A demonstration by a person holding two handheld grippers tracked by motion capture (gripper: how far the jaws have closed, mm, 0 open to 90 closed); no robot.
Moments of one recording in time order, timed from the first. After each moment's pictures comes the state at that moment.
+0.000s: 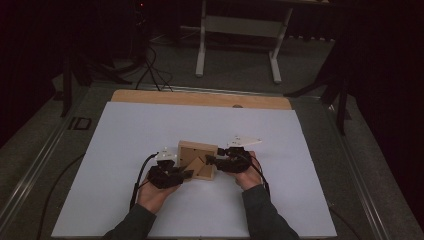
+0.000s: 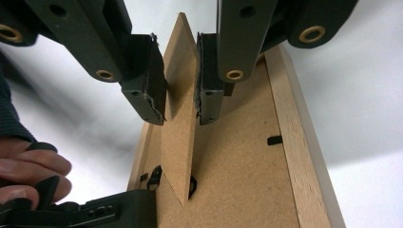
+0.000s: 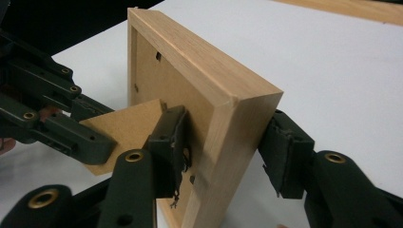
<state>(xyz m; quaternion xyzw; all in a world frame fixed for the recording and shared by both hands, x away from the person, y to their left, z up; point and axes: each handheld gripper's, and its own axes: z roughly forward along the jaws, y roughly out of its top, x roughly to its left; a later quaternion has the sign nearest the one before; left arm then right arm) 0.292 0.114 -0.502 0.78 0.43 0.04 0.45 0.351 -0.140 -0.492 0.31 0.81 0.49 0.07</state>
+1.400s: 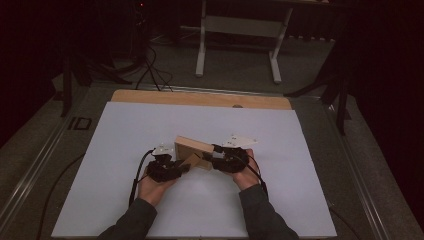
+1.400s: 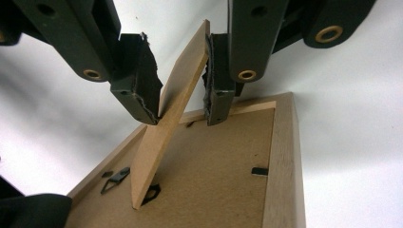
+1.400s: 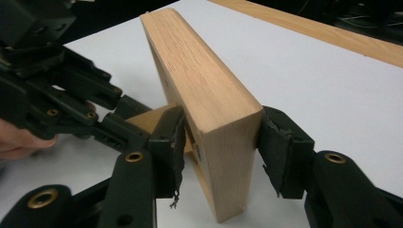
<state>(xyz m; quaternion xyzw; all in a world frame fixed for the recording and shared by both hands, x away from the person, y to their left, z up) 0.314 0.126 -0.519 0.77 0.46 0.05 0.45 0.343 -0.127 -0.479 0.29 0.81 0.49 0.12</state>
